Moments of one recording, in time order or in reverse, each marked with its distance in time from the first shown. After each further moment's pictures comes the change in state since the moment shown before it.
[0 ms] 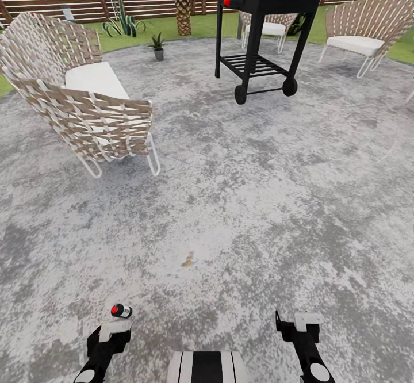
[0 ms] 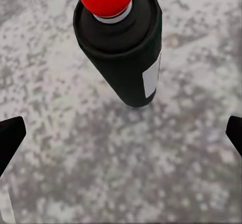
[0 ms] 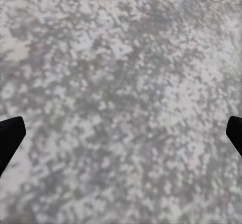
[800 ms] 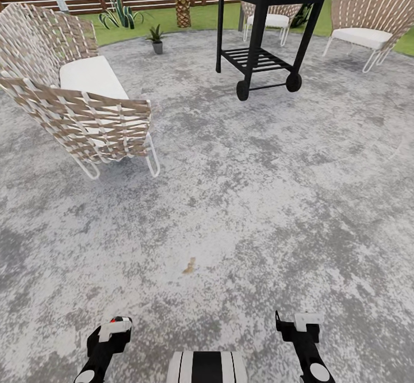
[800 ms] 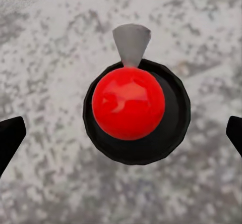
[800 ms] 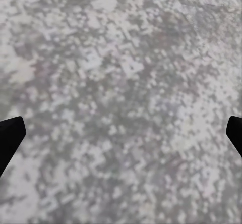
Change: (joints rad) left arm 0.004 0.000 0.000 -0.008 0.001 -0.002 0.000; right arm 0.000 0.000 0.000 0.000 0.000 0.000 0.000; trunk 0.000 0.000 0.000
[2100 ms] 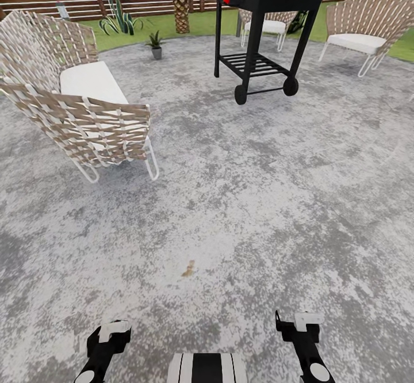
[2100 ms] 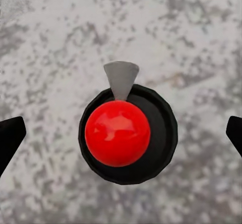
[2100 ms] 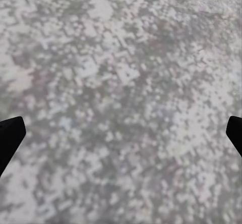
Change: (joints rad) left arm 0.002 -0.001 0.001 -0.001 0.000 -0.001 0.000; right arm 0.000 0.000 0.000 0.000 0.000 0.000 0.000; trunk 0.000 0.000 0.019
